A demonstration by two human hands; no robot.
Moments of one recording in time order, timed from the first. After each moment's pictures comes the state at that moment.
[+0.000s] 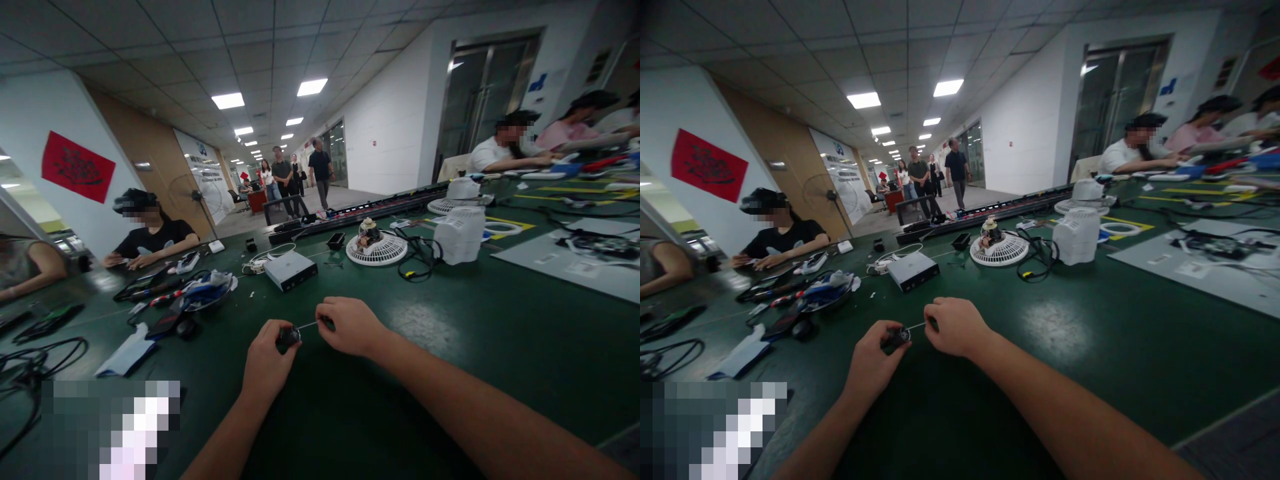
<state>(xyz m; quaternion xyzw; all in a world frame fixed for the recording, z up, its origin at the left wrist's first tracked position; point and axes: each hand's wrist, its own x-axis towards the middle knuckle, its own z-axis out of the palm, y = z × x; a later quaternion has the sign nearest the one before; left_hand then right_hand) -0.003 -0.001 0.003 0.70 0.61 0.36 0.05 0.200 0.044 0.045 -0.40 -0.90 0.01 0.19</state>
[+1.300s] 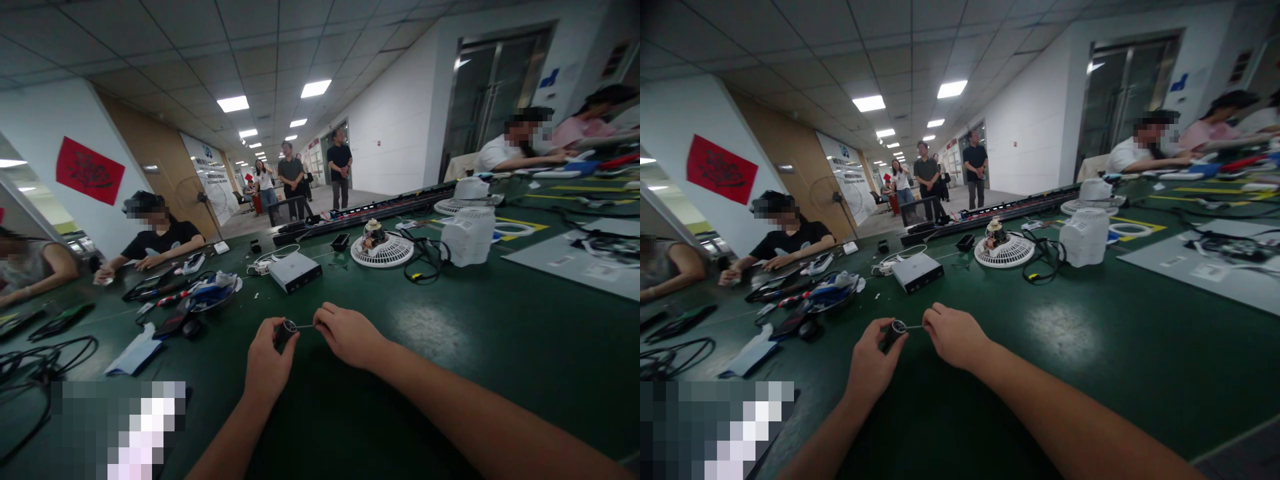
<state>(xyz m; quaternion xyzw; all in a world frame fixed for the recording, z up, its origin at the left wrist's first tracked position) -0.006 -0.002 0.004 0.66 0.62 0.42 0.05 0.190 0.043 0.029 -0.38 -0.90 0.06 0.21</state>
